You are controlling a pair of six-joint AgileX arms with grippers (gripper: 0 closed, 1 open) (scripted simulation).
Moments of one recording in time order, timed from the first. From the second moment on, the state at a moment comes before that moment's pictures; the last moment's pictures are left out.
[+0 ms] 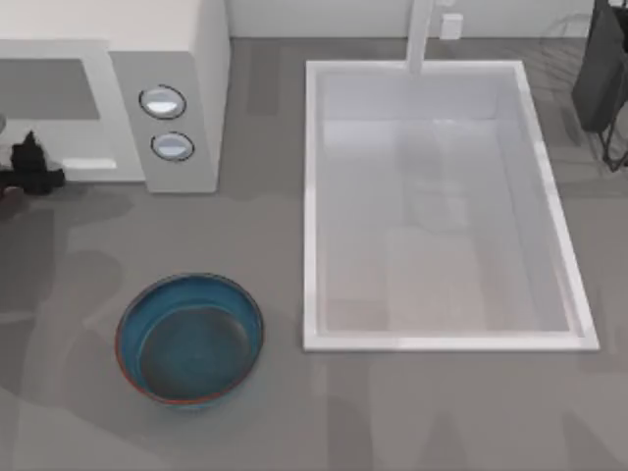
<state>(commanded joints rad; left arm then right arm) 0.20 2.34 0.90 1.16 0.23 0.09 0.00 0.00 0.00 0.00 0.00 0.00</state>
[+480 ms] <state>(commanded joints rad) 0.22 2.27 0.76 1.26 0.25 0.10 0.00 0.00 0.00 0.00 0.00 0.00</state>
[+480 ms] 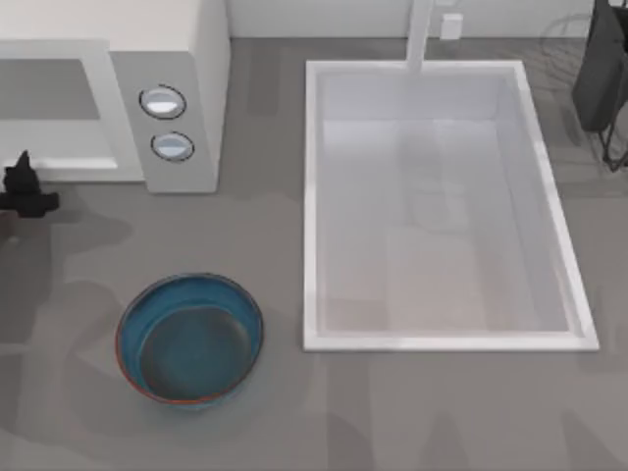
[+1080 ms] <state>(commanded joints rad) 0.21 1.96 0.78 0.94 0.24 0.10 0.00 0.00 0.00 0.00 0.00 0.00</state>
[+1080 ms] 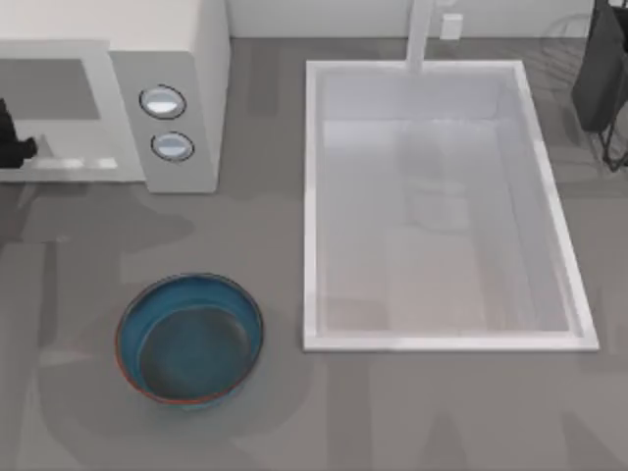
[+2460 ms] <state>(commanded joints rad) -0.79 1.89 0.30 1.17 -0.71 -0.17 0.00 0.00 0.00 0.00 0.00 0.00</state>
